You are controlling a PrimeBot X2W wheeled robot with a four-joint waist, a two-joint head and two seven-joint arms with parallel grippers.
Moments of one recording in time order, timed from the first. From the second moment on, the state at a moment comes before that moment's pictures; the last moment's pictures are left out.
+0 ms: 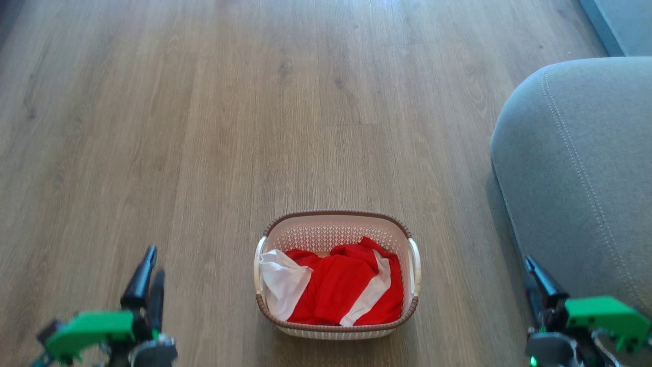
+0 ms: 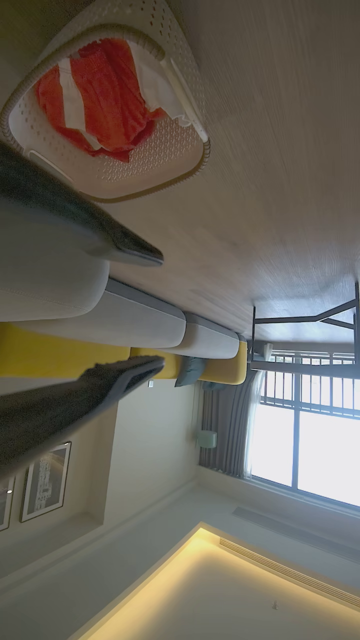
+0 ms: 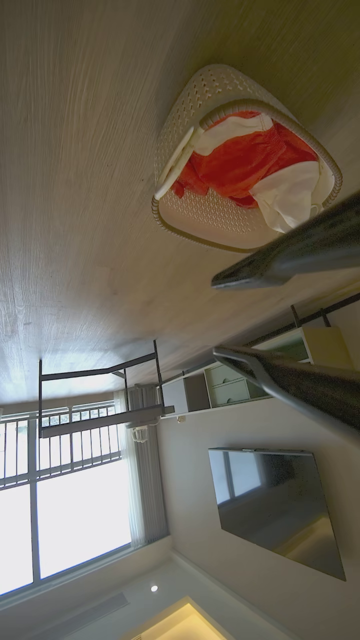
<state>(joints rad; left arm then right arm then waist) -0.02 0.04 0.07 0.33 -1.60 -0.12 0.11 -0.04 -0.04 -0.13 0.34 1.60 0.12 0.10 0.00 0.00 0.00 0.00</state>
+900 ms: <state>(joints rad) -0.03 0.05 0.04 0.41 -1.50 -0.12 0.04 -0.07 -0.05 -0.04 0.41 1.52 0.12 0.04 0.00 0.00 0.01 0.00</state>
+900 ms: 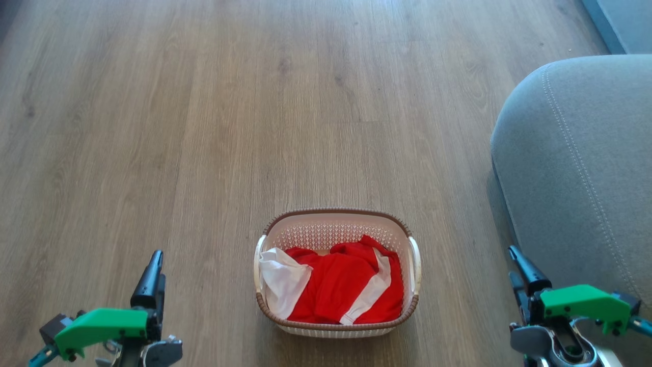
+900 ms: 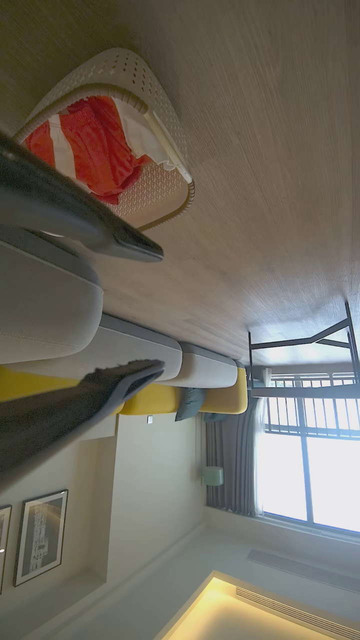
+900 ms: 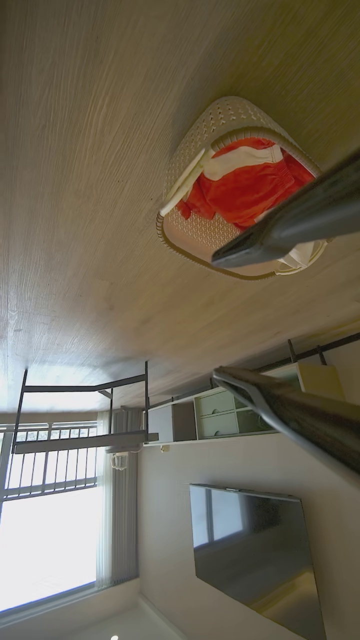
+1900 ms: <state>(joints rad) -0.13 0.07 0.00 0.43 -1.03 -0.12 -0.04 -0.20 -0.10 0.07 0.43 1.12 0.12 -0.04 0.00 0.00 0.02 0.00</state>
